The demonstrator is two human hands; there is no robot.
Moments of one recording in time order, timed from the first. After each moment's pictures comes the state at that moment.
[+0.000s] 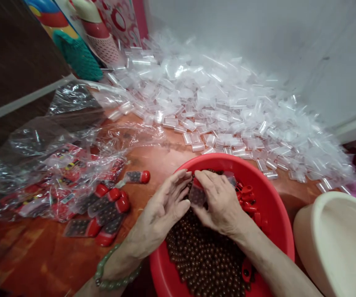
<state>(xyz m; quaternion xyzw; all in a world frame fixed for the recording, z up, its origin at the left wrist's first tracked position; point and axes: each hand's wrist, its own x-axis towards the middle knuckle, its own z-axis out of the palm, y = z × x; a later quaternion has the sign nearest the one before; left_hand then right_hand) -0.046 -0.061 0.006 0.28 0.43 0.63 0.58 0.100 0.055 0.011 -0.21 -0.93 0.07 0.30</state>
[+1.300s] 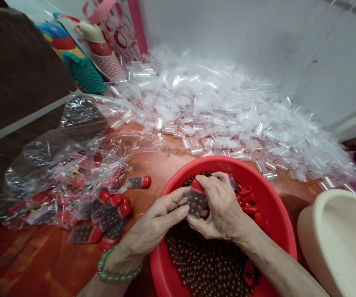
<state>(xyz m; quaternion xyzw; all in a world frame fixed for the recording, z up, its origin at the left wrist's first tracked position) -0.054 -0.057 0.003 0.32 0.33 0.57 0.68 0.096 0.041 0.014 -0.15 -0.93 0.10 0.31</state>
